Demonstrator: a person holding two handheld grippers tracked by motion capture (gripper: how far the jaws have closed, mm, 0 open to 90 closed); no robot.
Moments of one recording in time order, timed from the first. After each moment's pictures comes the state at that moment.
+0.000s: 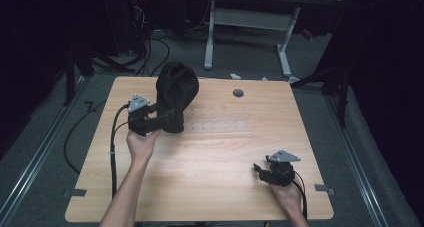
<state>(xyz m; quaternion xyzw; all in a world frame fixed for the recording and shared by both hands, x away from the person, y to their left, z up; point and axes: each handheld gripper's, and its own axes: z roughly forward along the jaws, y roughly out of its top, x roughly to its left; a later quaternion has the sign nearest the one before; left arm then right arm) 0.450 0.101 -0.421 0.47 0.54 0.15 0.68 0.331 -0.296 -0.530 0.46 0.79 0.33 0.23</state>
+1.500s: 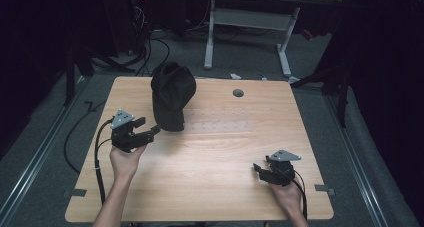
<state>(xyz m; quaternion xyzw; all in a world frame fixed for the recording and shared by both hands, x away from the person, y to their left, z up) 0.405 0.139 -0.437 0.48 0.55 0.15 0.66 0.333 -0.297 -0.531 0.47 0.79 0.33 0.22</state>
